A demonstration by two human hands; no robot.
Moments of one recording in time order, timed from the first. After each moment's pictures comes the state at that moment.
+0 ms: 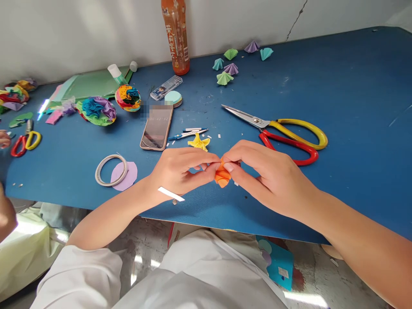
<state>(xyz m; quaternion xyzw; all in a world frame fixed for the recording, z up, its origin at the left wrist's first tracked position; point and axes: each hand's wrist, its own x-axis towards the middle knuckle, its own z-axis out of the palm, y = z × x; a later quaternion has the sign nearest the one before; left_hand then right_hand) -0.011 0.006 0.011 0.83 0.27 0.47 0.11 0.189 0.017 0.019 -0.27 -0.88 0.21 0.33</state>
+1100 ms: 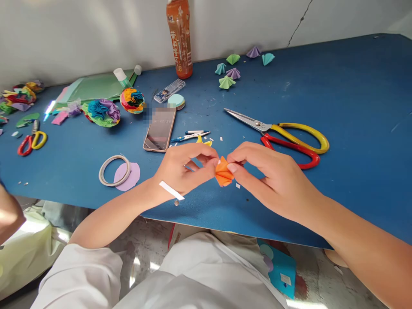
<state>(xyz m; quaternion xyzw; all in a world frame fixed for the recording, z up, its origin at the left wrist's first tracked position) -0.008 0.002 0.015 0.75 0.38 0.47 0.28 0.188 0.014 0.023 -0.30 -0.86 0.24 0.35</state>
